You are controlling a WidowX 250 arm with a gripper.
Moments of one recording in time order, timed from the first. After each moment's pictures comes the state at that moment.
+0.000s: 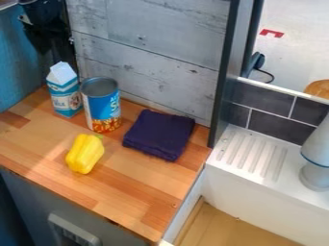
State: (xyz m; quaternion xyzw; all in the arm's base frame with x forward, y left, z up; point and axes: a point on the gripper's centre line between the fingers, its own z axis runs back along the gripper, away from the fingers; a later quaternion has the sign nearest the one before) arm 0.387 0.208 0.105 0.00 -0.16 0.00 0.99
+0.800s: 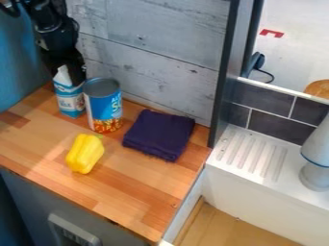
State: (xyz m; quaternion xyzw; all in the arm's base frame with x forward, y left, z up) arm 0.396 0.193 0.058 0.01 -0.12 -0.04 0.99
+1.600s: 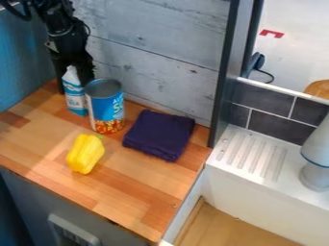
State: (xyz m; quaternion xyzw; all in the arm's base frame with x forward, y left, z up) arm 0.409 0.180 0.050 0.02 -0.14 -0.03 0.99
